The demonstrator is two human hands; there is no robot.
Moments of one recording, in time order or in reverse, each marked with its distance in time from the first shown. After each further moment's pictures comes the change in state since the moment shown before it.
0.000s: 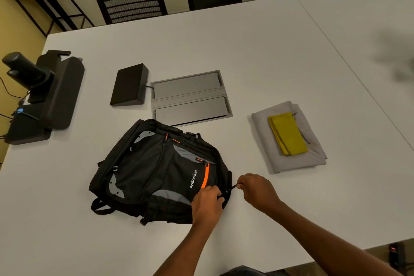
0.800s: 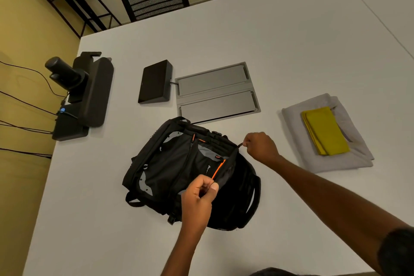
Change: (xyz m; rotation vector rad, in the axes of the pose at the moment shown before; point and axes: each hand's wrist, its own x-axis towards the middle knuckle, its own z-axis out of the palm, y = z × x) left_hand -0.034 -0.023 -0.131 -0.731 0.194 -0.167; right_hand 0.147 -0.055 -0.034 0.251 0.020 0.129
